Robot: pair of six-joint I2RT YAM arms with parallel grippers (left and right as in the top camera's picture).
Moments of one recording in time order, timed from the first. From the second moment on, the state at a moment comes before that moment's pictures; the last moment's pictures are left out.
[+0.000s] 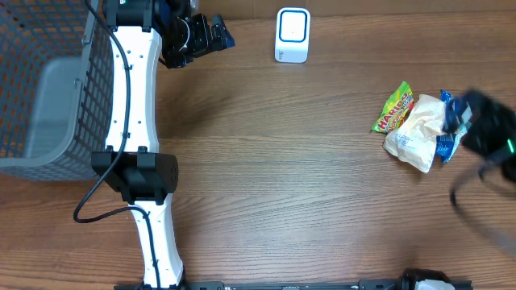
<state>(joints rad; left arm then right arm) -0.05 2.30 2.63 -1.49 0.38 -0.28 -0.09 1.14 1.81 -1.45 -0.02 0.41</state>
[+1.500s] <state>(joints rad) -0.05 2.30 2.63 -1.49 0.38 -0.28 -0.02 0.20 0.32 -0.04 0.00 0.31</state>
